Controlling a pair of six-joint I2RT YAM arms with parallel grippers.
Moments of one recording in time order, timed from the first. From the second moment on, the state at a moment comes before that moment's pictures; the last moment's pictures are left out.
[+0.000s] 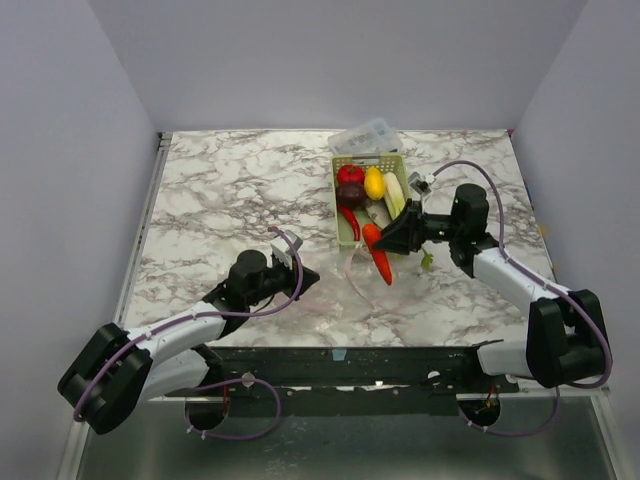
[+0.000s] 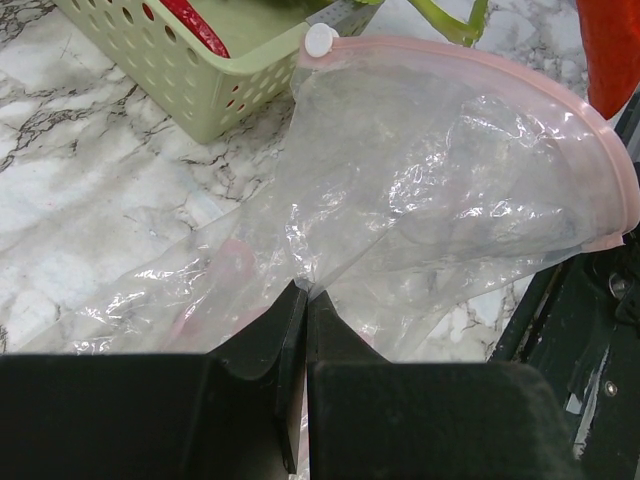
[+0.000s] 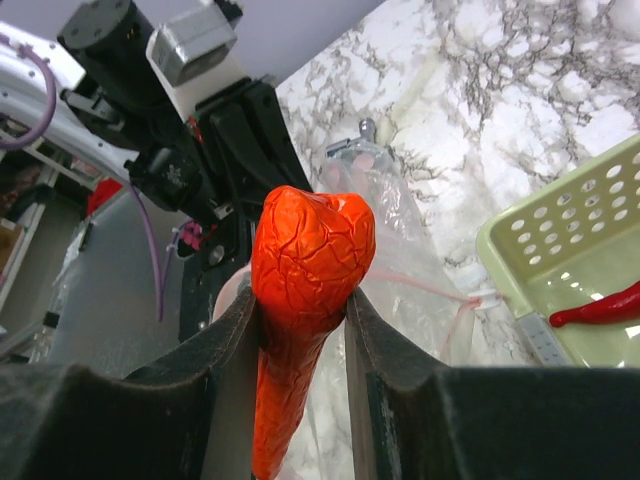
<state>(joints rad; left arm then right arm) -0.67 1.07 0.30 0.48 0.31 -0.33 0.22 1.32 0.68 0.41 -1.22 0.33</state>
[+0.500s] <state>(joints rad) -0.67 1.02 0.30 0.47 0.31 -0.33 0.22 1.42 0.88 0.36 -0.66 0.42</state>
